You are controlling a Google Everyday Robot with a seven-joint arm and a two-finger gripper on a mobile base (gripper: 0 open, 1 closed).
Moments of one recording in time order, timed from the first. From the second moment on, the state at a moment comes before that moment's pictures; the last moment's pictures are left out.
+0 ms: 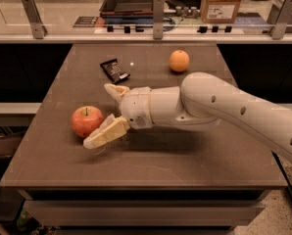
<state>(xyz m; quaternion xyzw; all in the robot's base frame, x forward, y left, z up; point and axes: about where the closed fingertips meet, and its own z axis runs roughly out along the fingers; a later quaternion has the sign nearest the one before) 0.508 0.120 0.856 -0.53 0.58 0.39 0.48</state>
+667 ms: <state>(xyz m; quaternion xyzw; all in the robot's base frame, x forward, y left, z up) 0.494 0.141 0.850 -0.51 0.58 0.40 0.49</state>
